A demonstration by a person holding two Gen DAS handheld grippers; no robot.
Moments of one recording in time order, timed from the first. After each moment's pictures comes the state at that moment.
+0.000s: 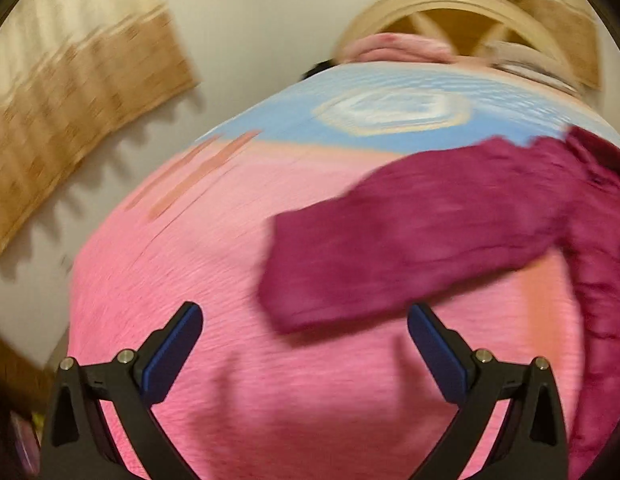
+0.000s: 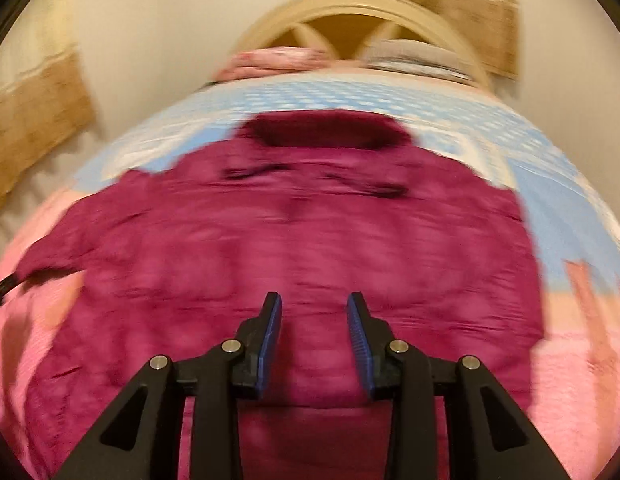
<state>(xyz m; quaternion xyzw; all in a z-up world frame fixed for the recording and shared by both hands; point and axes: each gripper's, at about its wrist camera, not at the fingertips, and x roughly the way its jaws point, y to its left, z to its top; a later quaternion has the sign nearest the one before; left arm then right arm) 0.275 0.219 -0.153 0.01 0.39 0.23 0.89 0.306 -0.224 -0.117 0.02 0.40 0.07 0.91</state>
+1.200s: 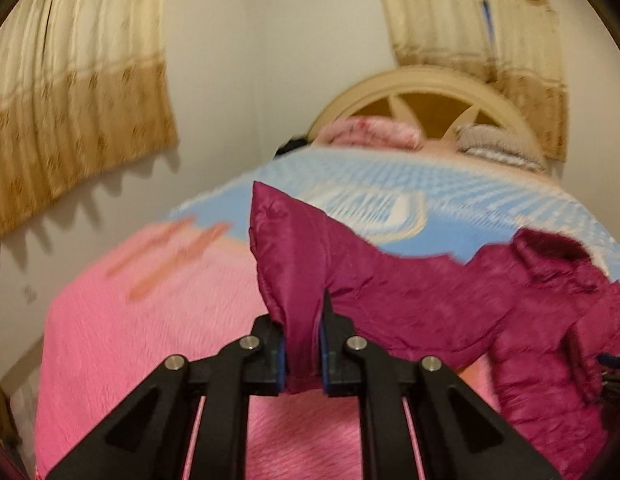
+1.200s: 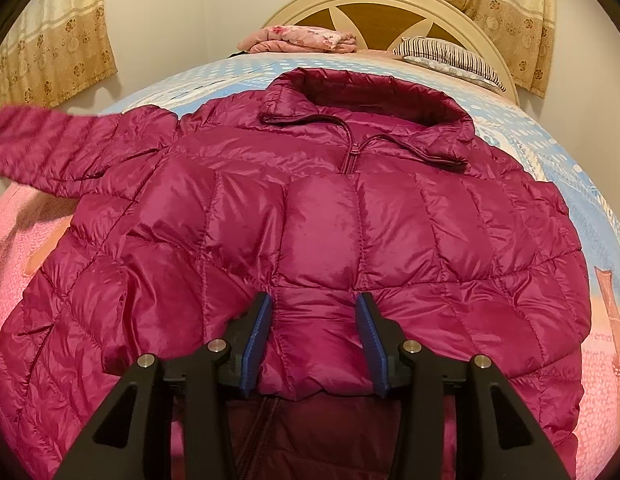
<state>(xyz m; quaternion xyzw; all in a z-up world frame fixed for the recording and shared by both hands) 0.259 0.181 -0.058 -0.01 0.24 0.14 0.96 0.303 -0.194 -0.158 -0.04 0.42 0.07 0.90</state>
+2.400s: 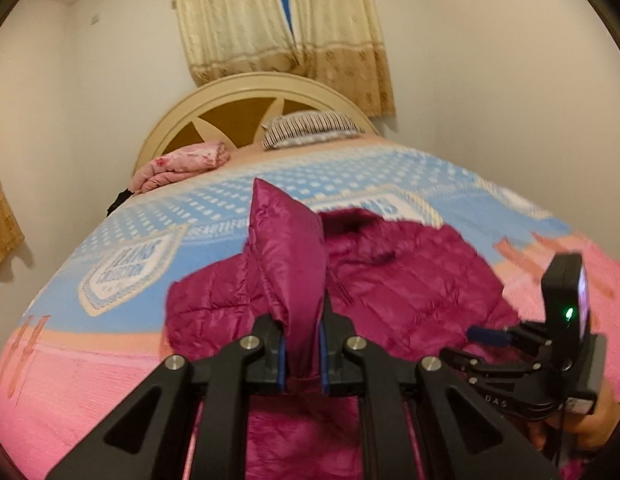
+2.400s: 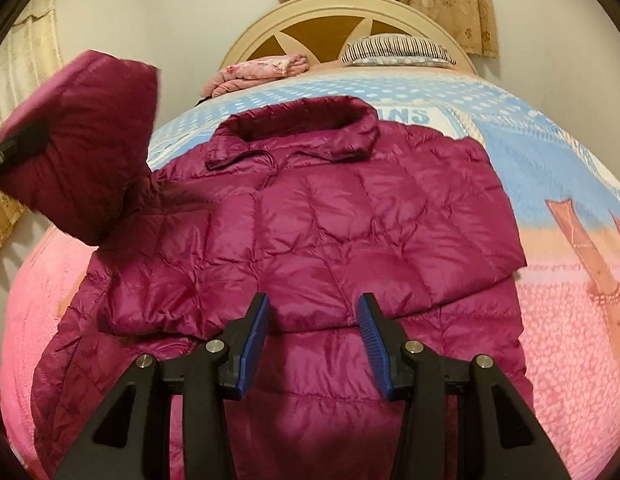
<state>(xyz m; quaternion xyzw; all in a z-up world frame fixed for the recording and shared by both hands) 0.273 -0.072 -0.058 0.12 0.25 -0.14 0.95 0.258 -0.280 -0.138 0.09 0.39 0.04 0.91</state>
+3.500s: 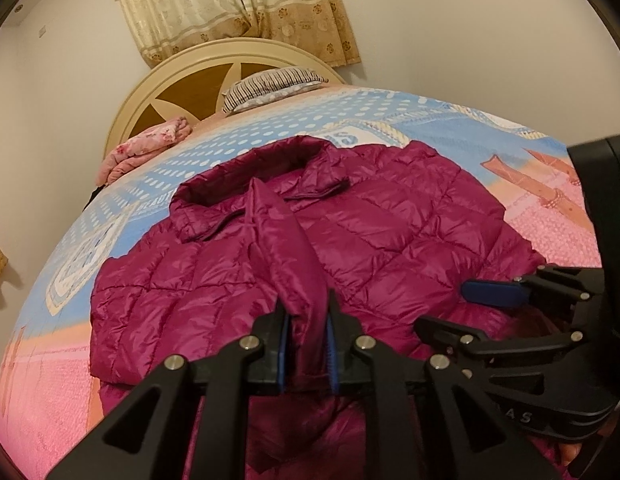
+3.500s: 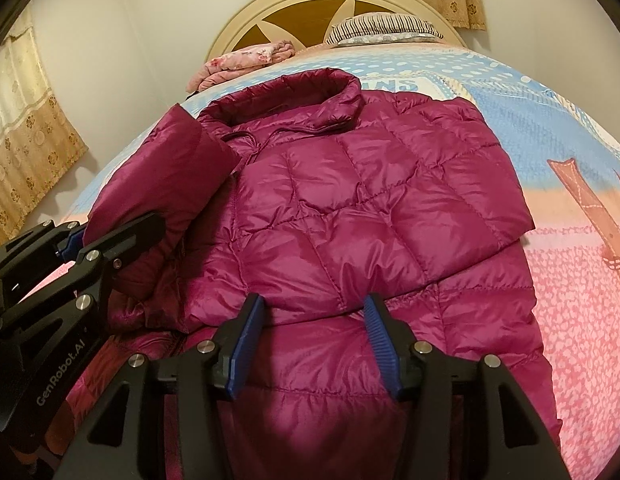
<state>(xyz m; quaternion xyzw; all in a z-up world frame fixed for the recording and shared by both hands) 0.285 -0.137 -0.127 0.18 0.30 -0.16 0.92 0.261 -0.289 -0.158 0.12 0.41 0.04 0.90</state>
